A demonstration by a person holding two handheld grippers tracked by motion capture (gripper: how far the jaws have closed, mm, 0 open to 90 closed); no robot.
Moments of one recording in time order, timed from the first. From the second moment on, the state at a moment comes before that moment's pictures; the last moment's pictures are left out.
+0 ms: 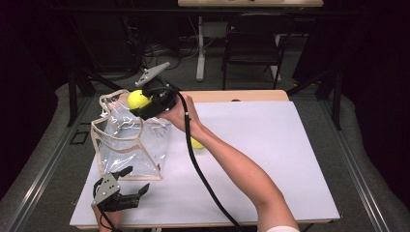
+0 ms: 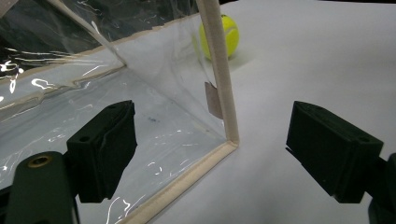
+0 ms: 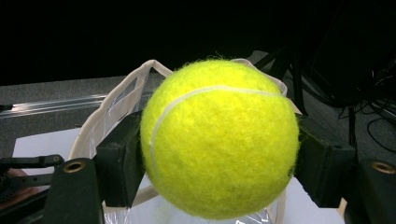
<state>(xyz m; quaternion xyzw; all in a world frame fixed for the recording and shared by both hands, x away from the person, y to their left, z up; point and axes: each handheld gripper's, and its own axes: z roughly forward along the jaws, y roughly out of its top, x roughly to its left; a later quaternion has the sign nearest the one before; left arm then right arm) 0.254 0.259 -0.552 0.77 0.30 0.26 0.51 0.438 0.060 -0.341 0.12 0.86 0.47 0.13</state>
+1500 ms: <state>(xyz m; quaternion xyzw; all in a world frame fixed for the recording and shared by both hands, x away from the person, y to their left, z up) 0.253 0.259 -0.552 0.77 0.30 0.26 0.51 0.429 0.088 -0.344 0.11 0.87 0.47 0.12</state>
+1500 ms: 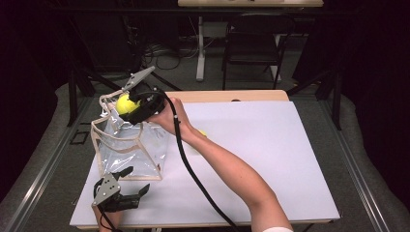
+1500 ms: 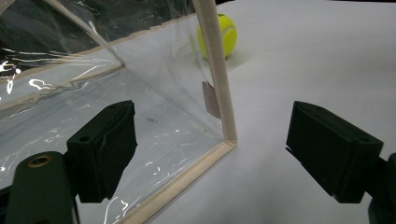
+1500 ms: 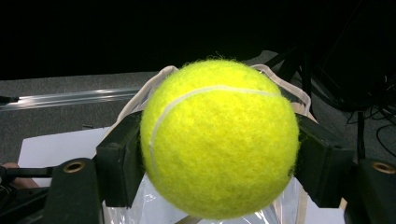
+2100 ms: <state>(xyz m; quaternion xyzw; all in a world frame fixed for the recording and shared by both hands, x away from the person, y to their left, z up) 0.253 0.259 -0.552 0.77 0.30 0.26 0.51 0.428 0.100 -0.348 0.10 0.89 0.44 0.10</state>
